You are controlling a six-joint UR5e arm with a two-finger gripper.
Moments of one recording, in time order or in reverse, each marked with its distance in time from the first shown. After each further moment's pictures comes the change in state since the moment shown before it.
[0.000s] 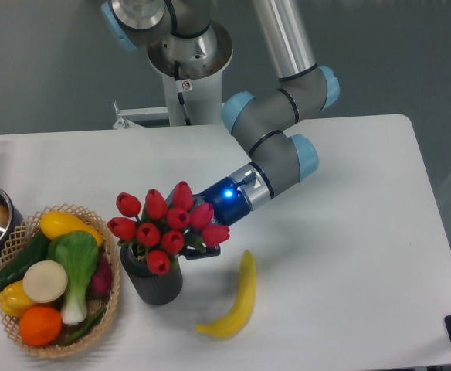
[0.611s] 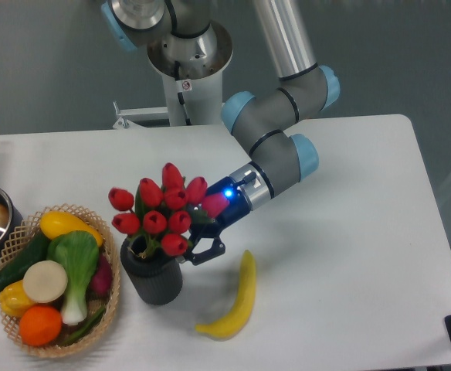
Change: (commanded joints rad) arm -0.002 0.002 0.000 -0.002 0.002 0.023
